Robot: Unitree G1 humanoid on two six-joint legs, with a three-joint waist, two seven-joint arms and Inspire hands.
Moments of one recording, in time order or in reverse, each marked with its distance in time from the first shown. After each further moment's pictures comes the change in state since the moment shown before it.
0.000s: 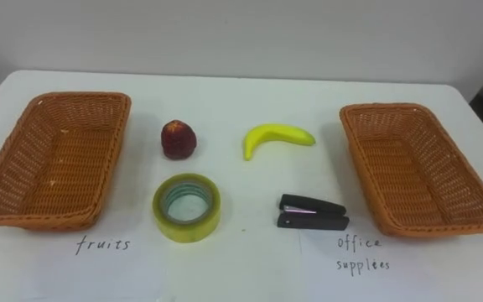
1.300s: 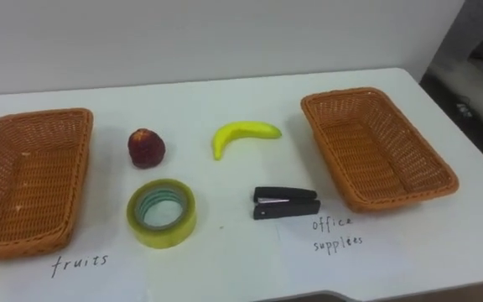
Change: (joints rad) left arm -0.006 0.014 0.150 -0.009 -0.023 -0.097 0.105; right arm 0.111 0.038 -0.448 -0.128 0.731 -0.016 -0.196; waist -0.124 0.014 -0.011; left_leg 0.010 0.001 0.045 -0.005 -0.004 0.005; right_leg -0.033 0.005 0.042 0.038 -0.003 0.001
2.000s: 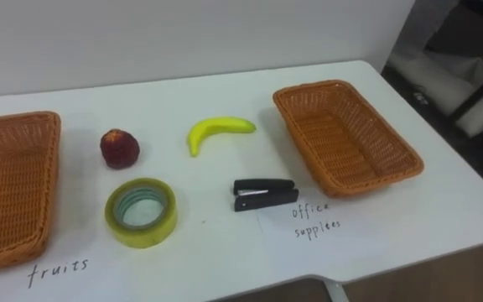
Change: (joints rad) left arm 0.064 0.042 0.020 -0.098 -0.021 -0.032 0.027; right arm -0.026 -0.005 -0.185 -0.378 0.092 -0.140 -0.375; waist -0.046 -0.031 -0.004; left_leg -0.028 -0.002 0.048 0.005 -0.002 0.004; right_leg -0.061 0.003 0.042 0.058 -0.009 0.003
